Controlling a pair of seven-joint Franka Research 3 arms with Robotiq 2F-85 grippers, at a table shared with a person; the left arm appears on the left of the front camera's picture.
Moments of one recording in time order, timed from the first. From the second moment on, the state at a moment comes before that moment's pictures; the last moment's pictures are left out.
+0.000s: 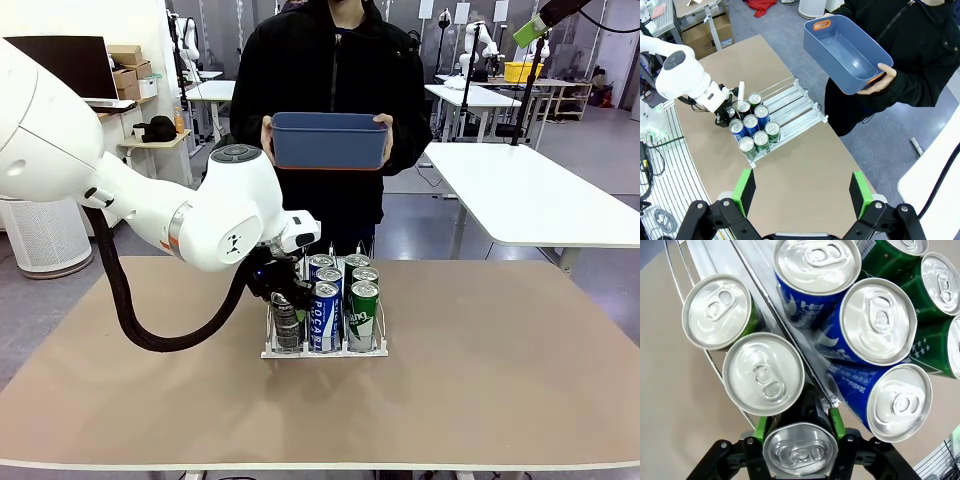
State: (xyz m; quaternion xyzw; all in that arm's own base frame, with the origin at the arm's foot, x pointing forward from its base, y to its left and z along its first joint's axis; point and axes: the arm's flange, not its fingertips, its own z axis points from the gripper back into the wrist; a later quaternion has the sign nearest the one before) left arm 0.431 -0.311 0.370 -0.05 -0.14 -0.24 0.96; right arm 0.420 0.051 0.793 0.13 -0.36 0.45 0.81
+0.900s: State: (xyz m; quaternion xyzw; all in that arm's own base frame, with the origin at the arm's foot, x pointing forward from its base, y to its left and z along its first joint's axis) left arm 0.414 -0.306 0.408 -0.04 -0.16 -0.24 0.96; right arm 0.420 0.051 0.793 0.13 -0.36 0.45 0.81
